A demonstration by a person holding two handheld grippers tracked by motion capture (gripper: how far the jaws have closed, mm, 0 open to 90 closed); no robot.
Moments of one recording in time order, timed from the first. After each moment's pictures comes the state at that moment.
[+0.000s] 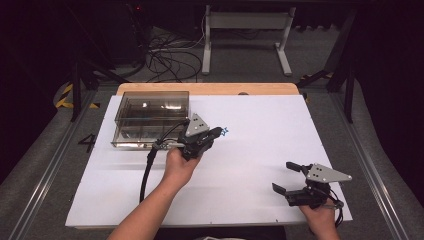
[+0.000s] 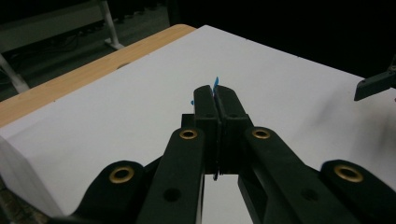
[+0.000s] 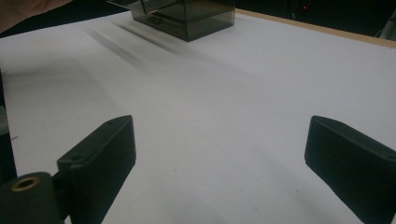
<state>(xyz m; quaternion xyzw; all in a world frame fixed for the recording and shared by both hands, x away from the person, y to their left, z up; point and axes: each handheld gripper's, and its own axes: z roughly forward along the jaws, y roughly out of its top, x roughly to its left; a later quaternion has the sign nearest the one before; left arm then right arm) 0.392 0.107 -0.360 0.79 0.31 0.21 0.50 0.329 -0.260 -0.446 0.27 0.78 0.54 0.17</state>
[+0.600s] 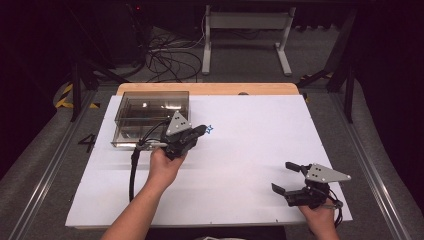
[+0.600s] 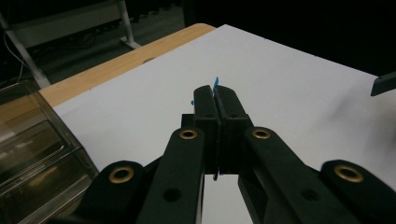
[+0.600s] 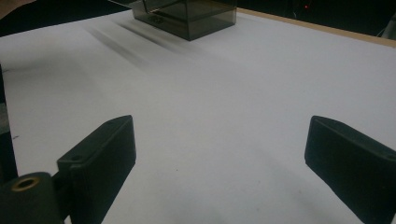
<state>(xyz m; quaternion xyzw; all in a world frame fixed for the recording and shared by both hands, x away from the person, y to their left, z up) 0.388 0.144 -0.354 0.78 0.33 0.22 0.49 0.329 -0.259 -0.446 0.27 0.78 0.54 0.18</state>
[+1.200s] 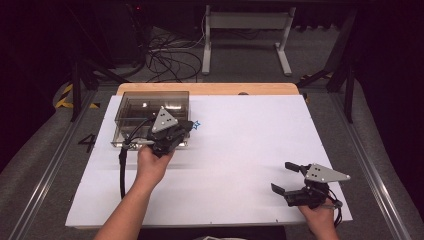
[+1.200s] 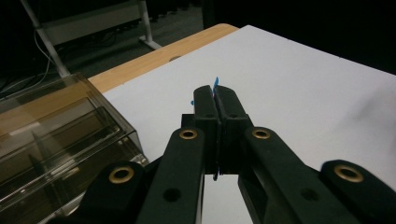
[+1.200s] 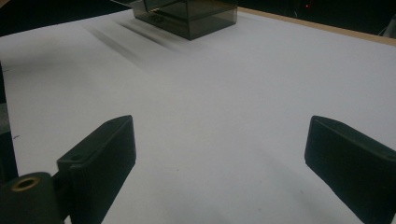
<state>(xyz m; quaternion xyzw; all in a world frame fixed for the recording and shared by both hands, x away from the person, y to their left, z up) 0.386 0.174 -0.346 0.76 0.35 0.24 0.48 0.330 -0.258 -0.447 0.27 0.78 0.53 0.17</state>
